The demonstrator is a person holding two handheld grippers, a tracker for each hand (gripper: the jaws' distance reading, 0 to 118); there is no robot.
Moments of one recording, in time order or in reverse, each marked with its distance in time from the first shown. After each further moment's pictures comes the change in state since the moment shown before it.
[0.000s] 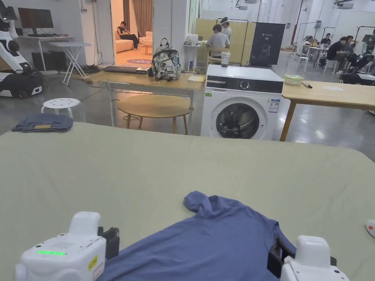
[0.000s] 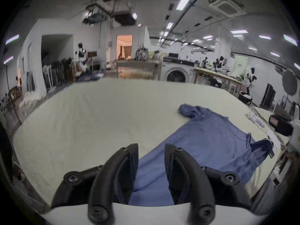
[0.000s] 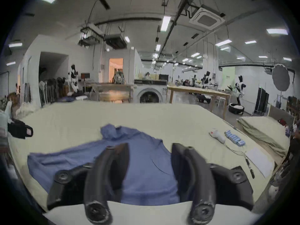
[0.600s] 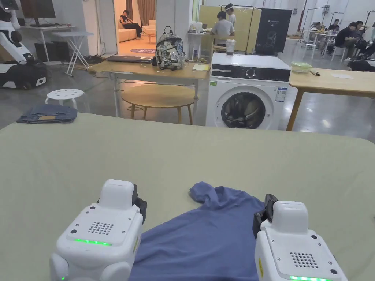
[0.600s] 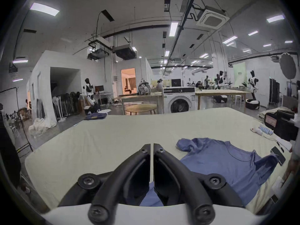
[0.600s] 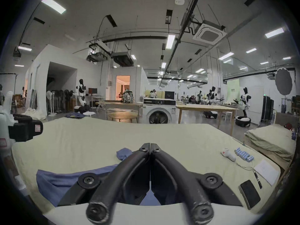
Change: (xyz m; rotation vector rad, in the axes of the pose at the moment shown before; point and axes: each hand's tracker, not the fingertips) left arm 0.048 0.033 0.028 0.261 0.101 -0.091; right arm -0.050 0.032 0.000 0.131 0.062 0.023
